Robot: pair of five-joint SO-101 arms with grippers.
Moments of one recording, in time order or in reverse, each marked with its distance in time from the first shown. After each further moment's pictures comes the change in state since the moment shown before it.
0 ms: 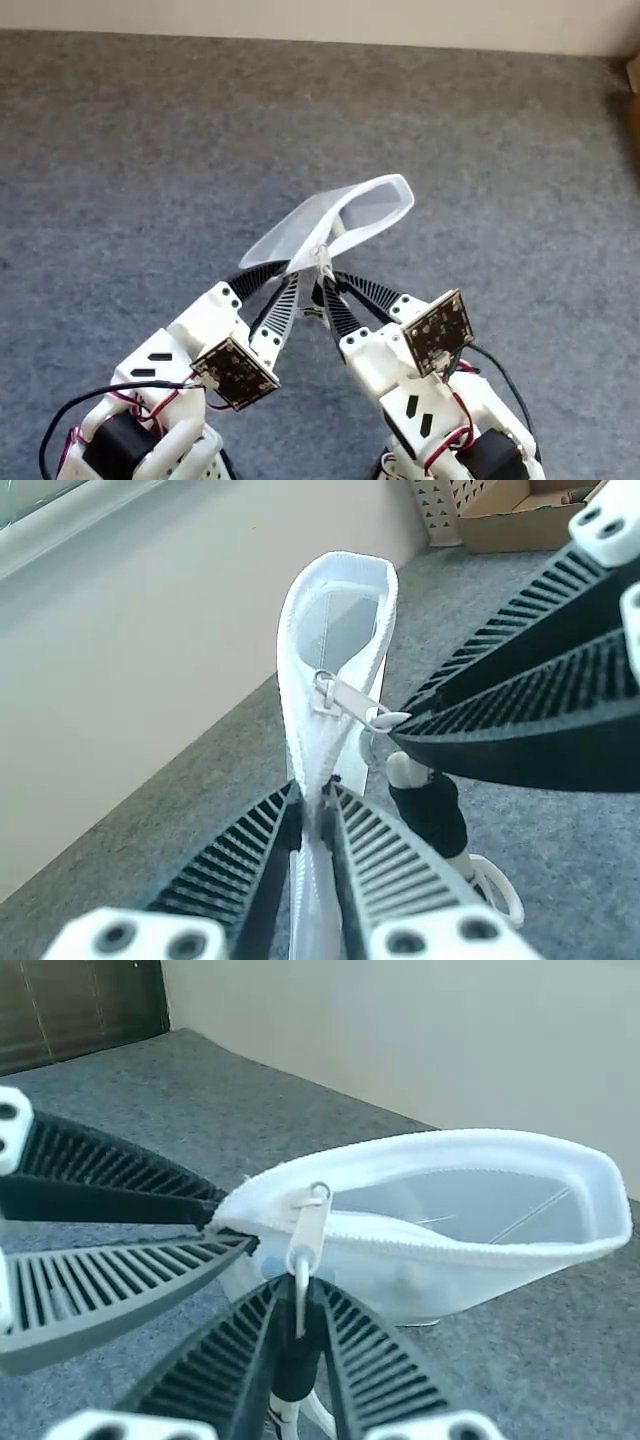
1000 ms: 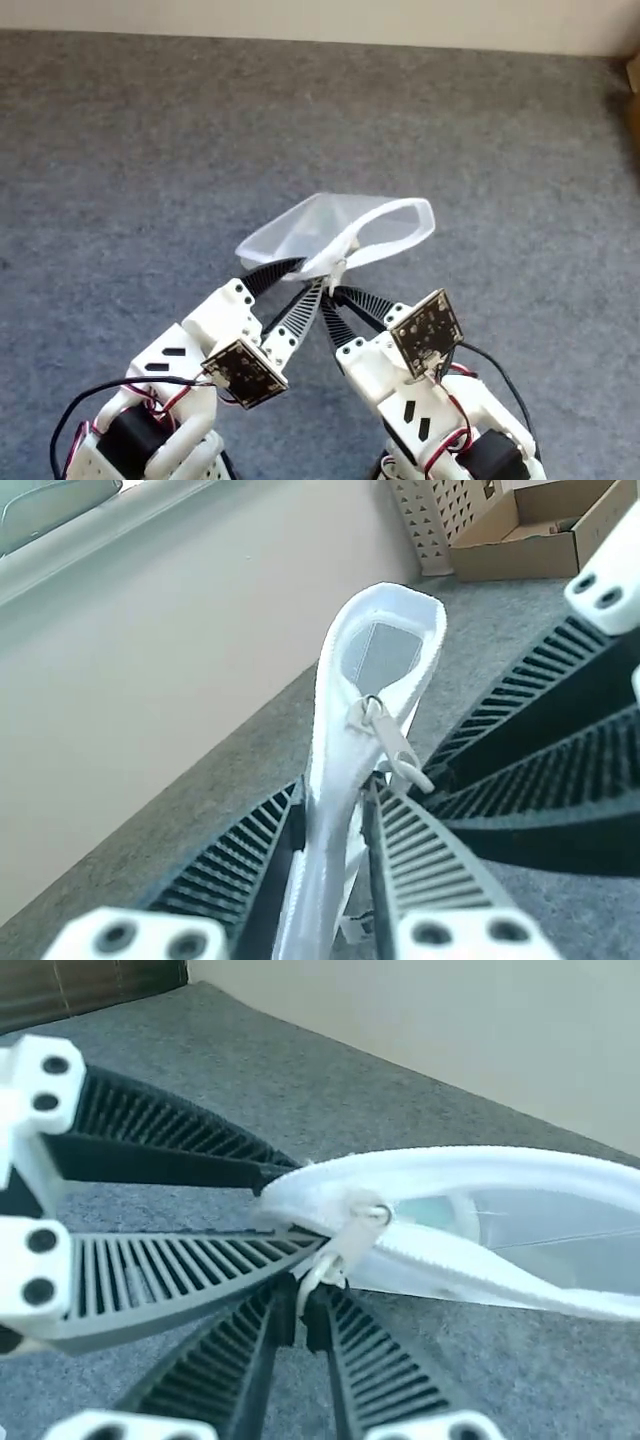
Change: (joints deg) left arm 5.4 0.0 4.5 -8.2 0.0; right arm -2.5 -0.1 -0.1 5.0 0.0
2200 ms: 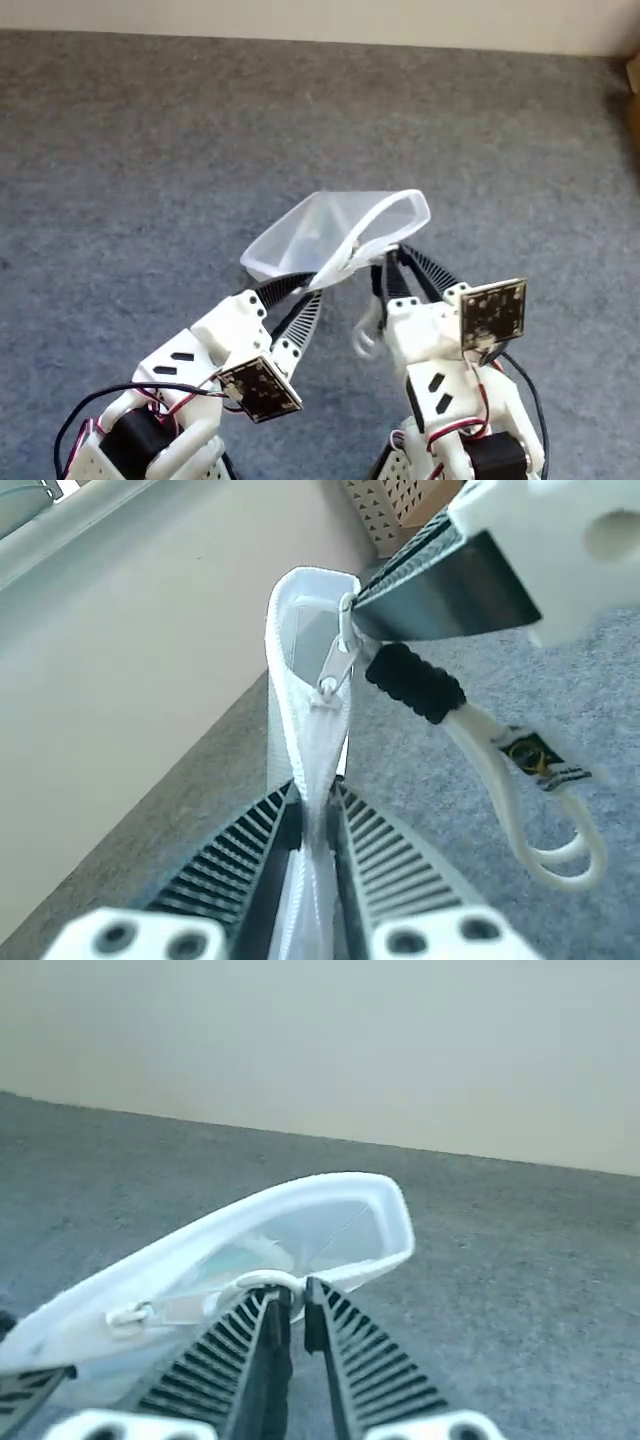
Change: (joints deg) left arm 0.4 -0.4 1.1 4.1 -3.9; right arm 25.1 0.0 0.1 -6.2 -3.6
